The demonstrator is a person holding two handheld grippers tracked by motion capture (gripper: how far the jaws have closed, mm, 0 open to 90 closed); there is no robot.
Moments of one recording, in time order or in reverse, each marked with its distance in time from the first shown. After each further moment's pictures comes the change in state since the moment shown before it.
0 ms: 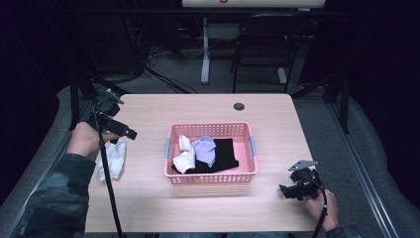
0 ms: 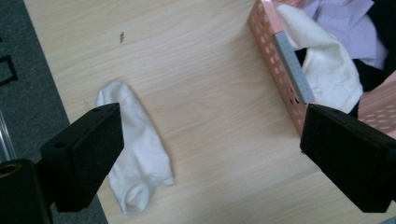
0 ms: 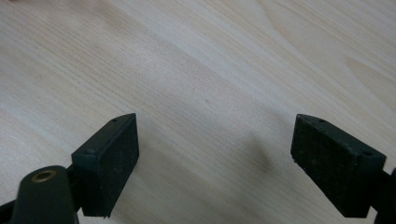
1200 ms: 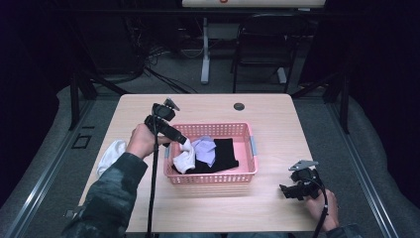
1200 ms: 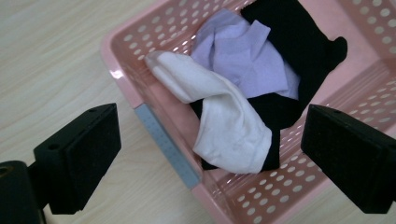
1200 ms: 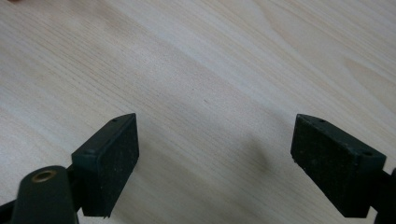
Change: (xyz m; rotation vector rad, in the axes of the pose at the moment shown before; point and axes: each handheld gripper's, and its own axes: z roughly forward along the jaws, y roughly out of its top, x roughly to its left) left arm -0.108 0.048 0.073 -0.008 -0.101 0.175; right arm -0.001 0.000 -0.001 -0.010 0.012 0.006
